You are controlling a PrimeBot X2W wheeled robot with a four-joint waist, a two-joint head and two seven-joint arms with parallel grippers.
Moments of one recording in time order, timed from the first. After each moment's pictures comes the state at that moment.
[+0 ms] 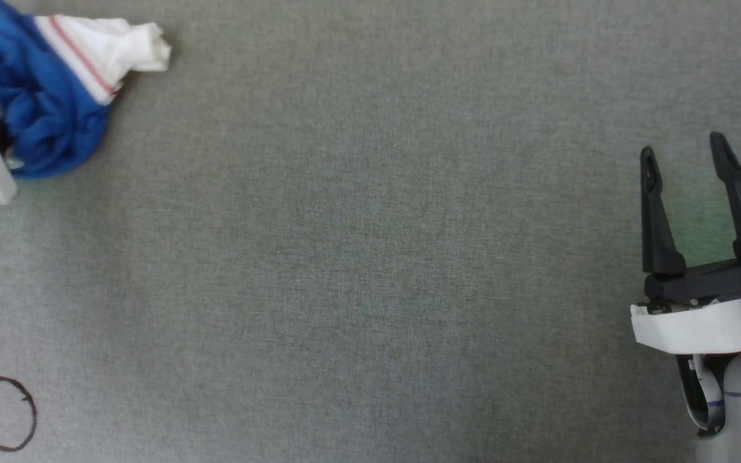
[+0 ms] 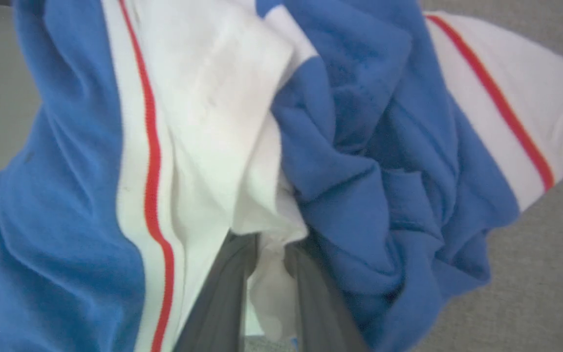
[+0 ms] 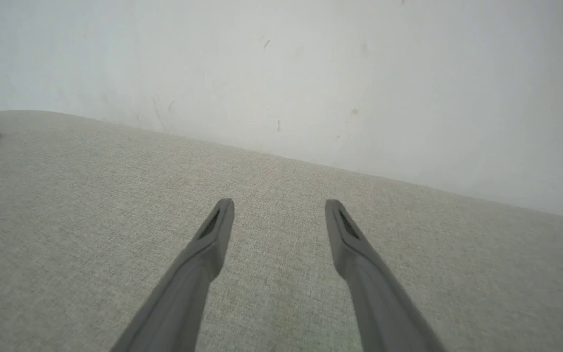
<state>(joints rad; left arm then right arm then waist) -0.83 0.64 -0.17 0.65 -0.69 -0.12 0.54 -0.18 -0.09 -0.05 -0.13 -0.05 0.13 -0.26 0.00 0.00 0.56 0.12</state>
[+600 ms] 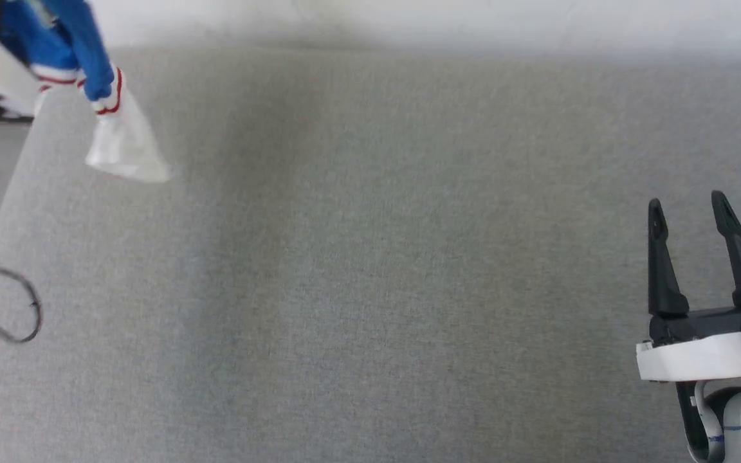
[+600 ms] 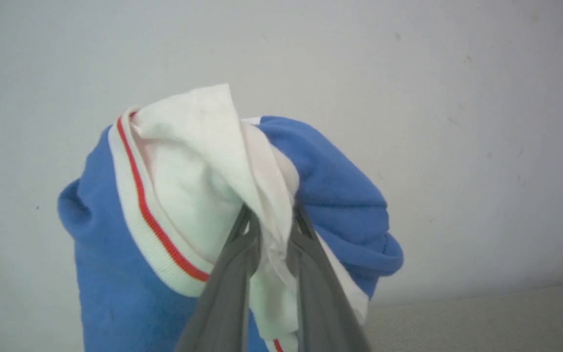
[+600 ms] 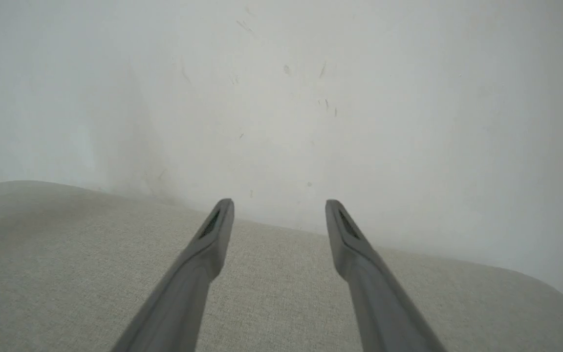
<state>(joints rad) -0.92 0.59 -0.22 0.39 -0.62 -0.12 0.05 -0.09 -0.05 -0.11 -0.07 -0.04 0.13 -0.26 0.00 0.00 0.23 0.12</state>
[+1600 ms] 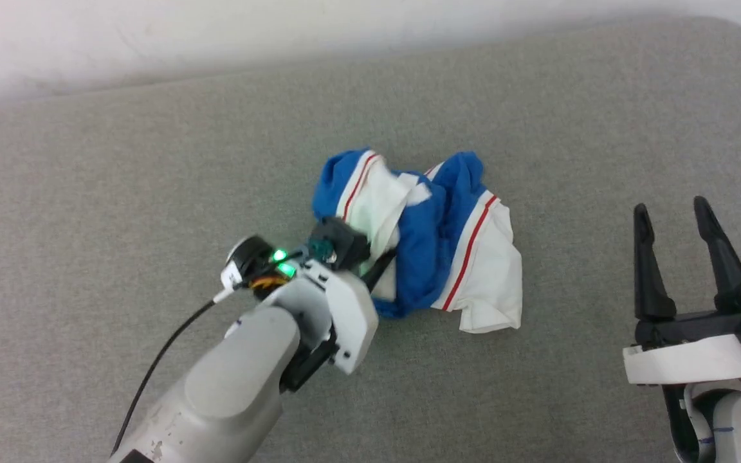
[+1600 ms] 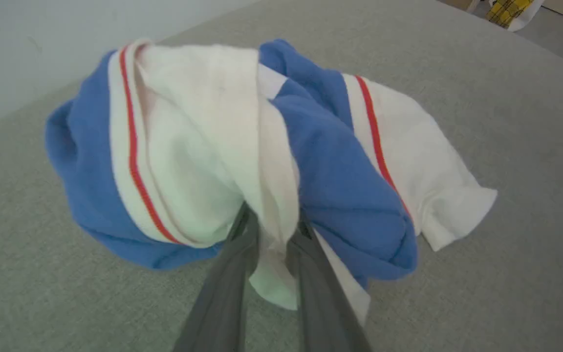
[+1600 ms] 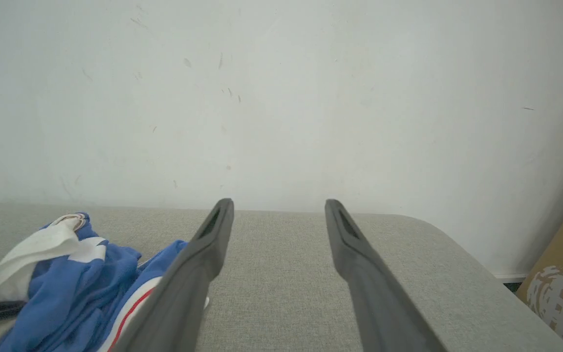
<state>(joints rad) -0.64 0.23 -0.77 0.48 -0.46 -0.09 0.08 -0.08 -0.05 -0.09 -0.05 0.04 0.13 -0.26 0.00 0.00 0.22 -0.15</state>
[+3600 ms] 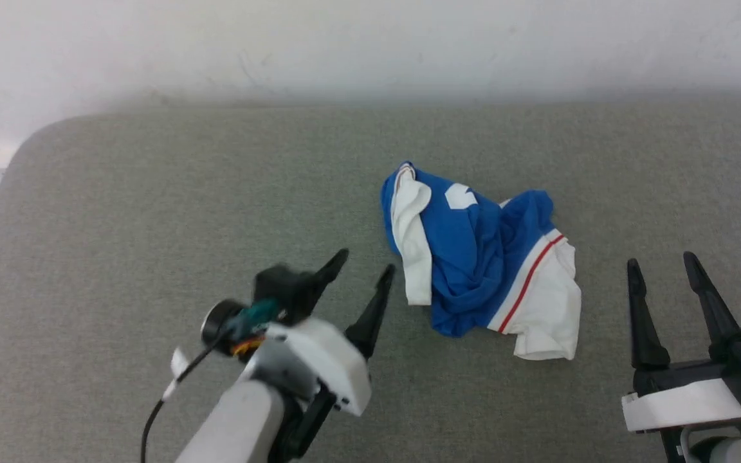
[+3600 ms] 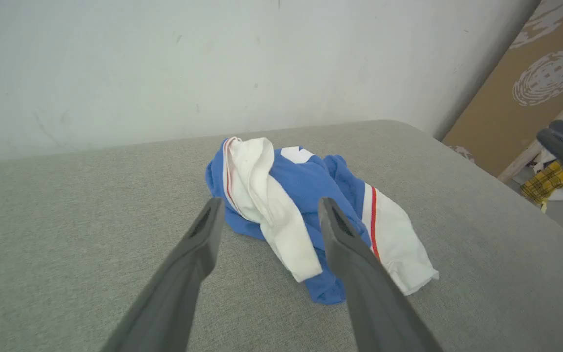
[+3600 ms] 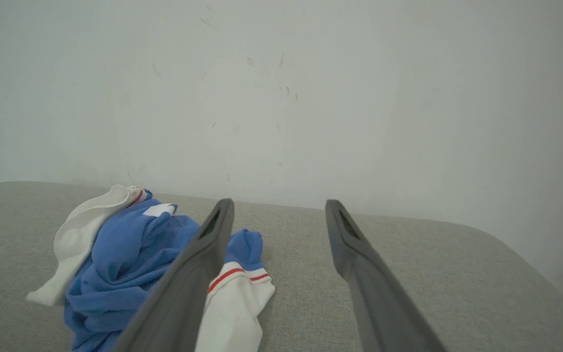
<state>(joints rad) -0.22 0.15 -0.44 0.04 -0.37 0.01 0.07 0.04 -0.05 -0.09 -0.05 0.01 0.13 -0.26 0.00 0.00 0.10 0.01</state>
